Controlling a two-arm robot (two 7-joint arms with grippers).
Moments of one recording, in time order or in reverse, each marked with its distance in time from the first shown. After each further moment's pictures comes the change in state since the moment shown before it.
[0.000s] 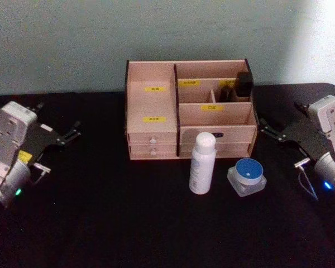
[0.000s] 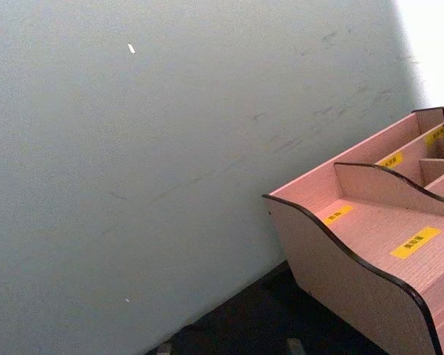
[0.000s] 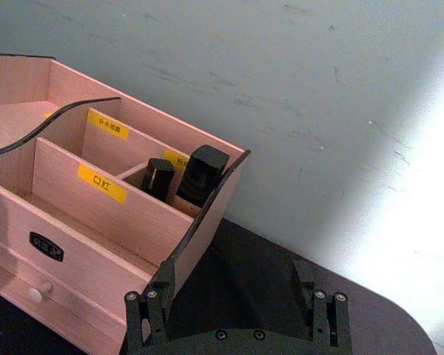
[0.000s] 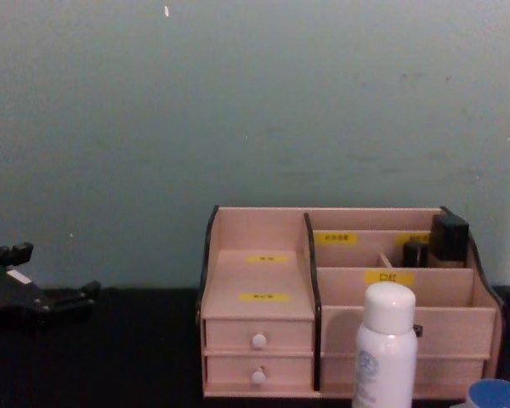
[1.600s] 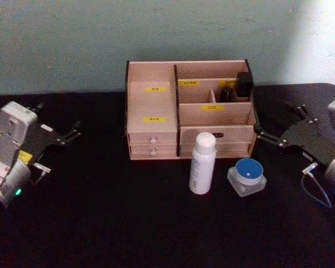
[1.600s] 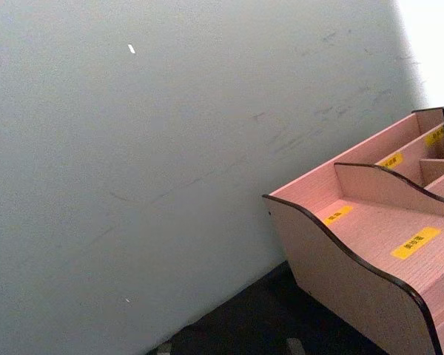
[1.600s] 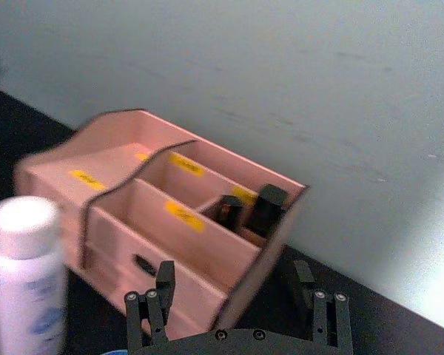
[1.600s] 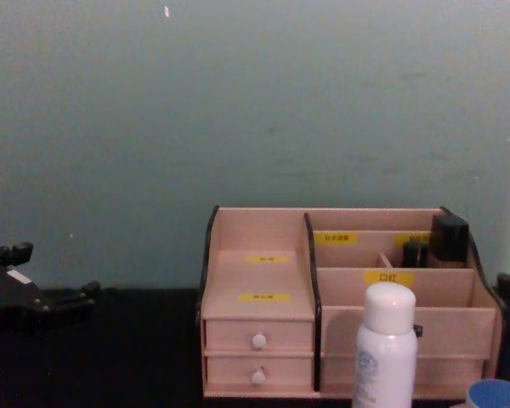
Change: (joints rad) left arm 0.000 0.000 0.000 0.000 0.000 0.000 0.000; right arm -0.104 0.076 0.086 -0.172 0.120 0.015 0.209
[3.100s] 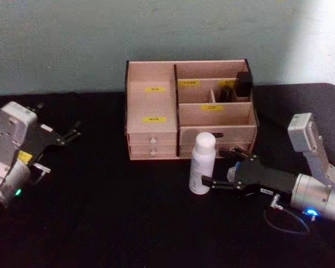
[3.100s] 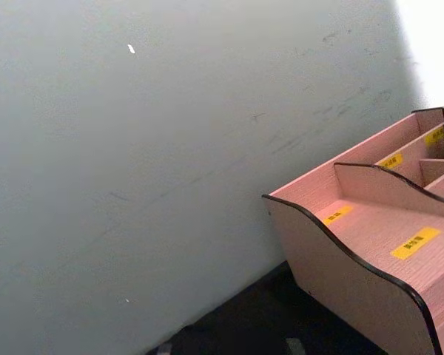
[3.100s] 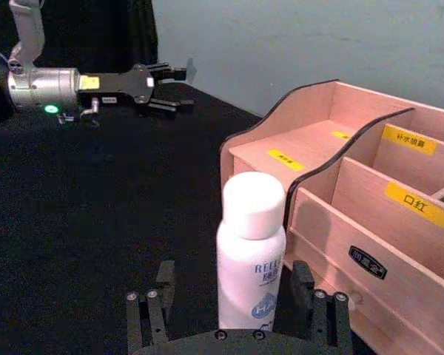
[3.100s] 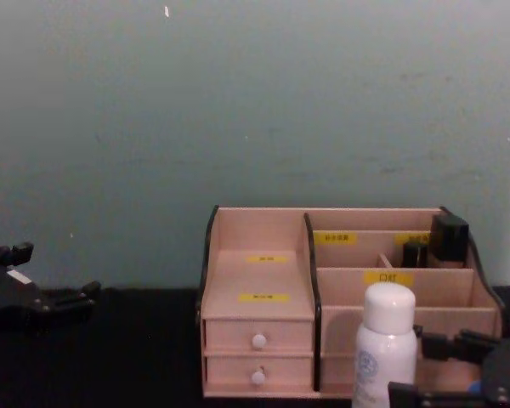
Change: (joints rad) left arm 0.000 0.000 0.000 0.000 0.000 0.000 0.000; right arm 0.102 -0.076 -0.101 0.132 0.134 0.081 0.493
